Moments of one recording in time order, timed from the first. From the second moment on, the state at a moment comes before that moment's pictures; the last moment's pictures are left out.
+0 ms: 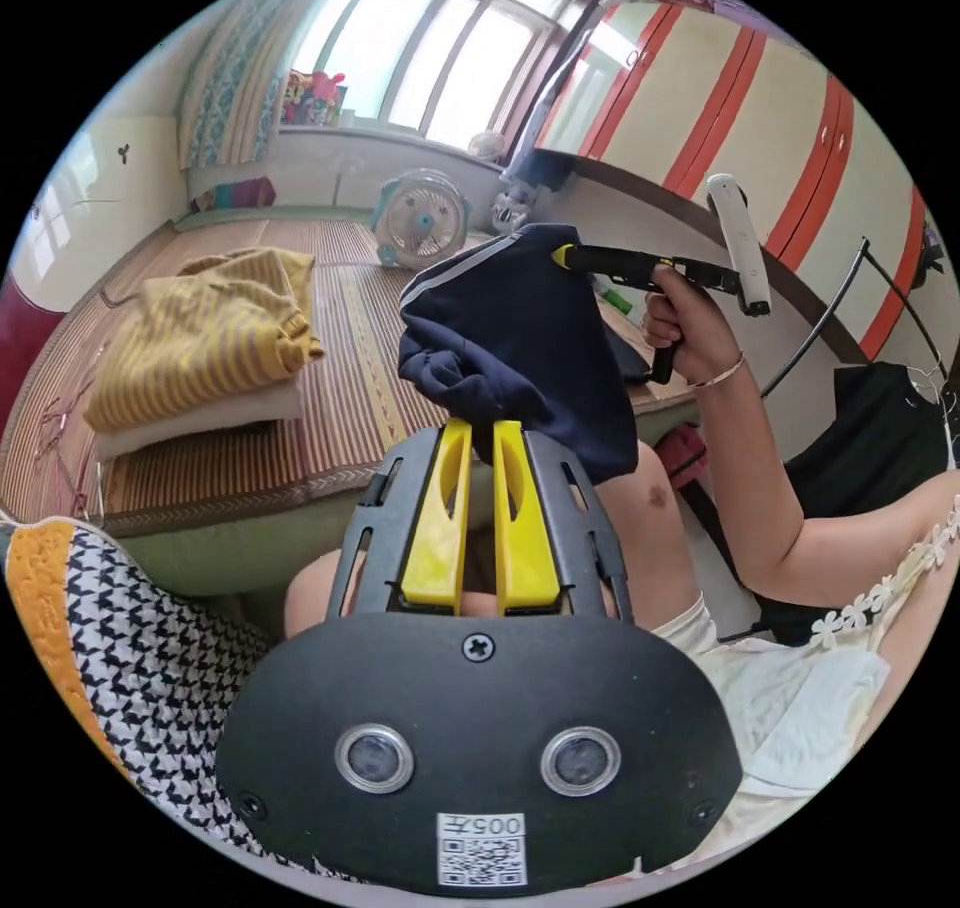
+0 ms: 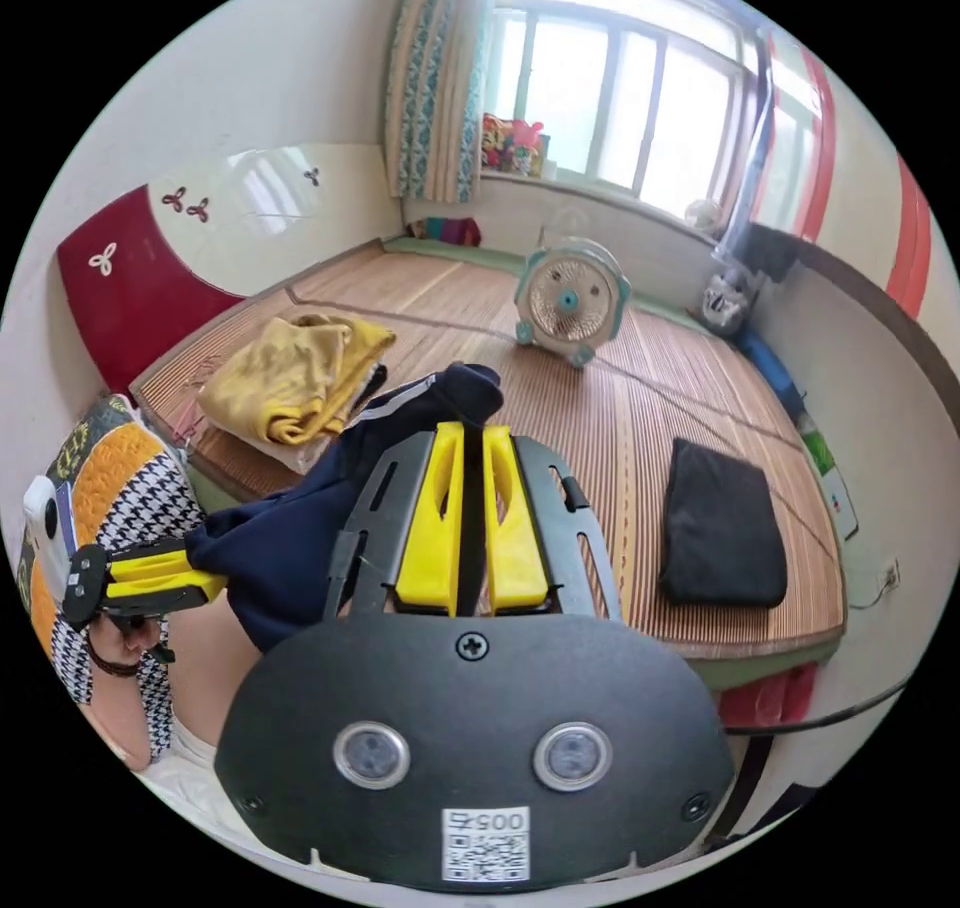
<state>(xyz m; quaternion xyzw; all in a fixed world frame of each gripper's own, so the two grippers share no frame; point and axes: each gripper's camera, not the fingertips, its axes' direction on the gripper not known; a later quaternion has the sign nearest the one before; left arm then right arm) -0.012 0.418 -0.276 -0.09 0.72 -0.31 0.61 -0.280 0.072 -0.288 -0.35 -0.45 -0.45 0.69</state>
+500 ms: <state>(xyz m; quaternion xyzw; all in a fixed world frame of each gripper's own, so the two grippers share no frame) -0.033 0.490 -0.154 -0.23 0.54 -0.36 0.73 -0.460 0.154 -0.367 -0.34 -0.50 -0.49 0.62</state>
